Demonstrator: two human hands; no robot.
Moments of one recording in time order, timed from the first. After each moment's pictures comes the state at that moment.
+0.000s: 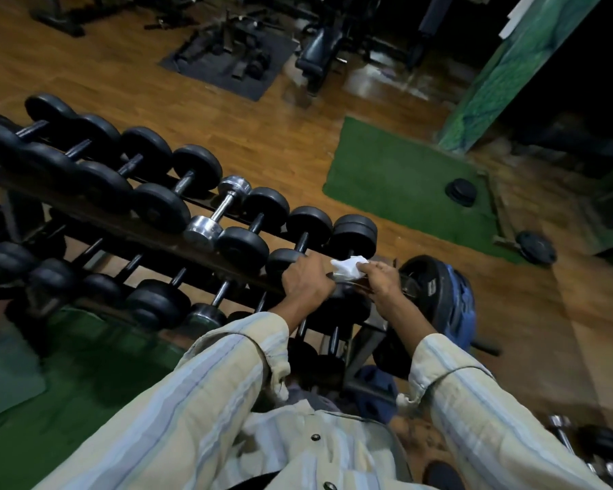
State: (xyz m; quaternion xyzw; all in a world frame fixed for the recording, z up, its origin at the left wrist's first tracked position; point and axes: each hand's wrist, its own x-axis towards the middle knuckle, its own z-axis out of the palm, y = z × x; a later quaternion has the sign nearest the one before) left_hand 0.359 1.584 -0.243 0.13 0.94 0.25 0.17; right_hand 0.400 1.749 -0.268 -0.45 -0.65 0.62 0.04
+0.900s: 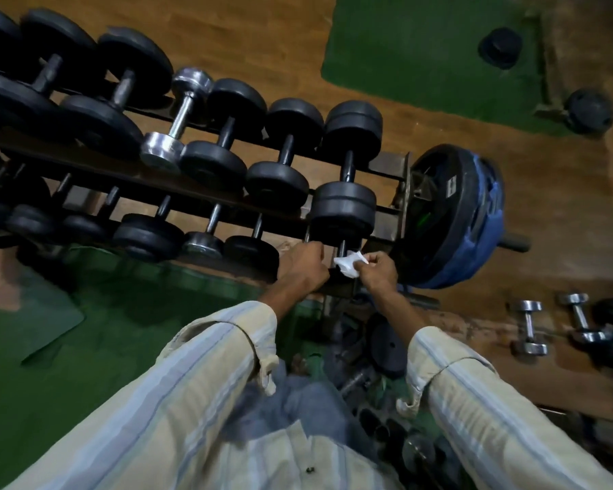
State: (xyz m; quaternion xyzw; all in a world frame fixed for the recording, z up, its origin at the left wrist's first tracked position) left_hand 0.427 1.588 -0.347 0.23 0.90 0.20 0.30; right_hand 0.519 1.742 -0.416 -0.53 -0.72 0.44 -0.04
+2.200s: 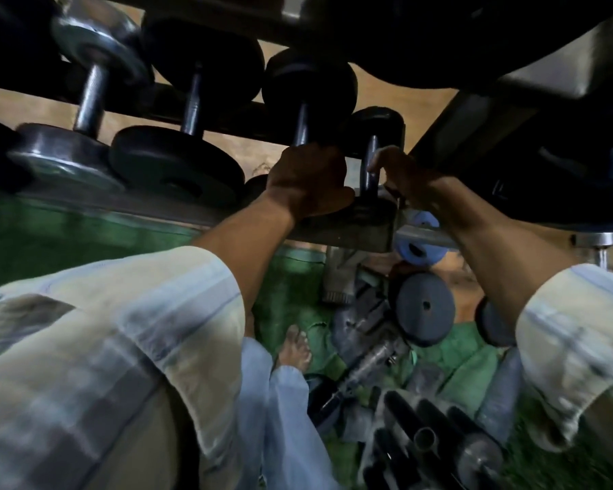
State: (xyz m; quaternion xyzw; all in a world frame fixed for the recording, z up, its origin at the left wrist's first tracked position) left_hand 0.372 1.663 -0.683 0.40 0.88 0.10 0.23; right_hand 0.452 1.827 -0.679 -0.48 -0.71 0.46 -0.24
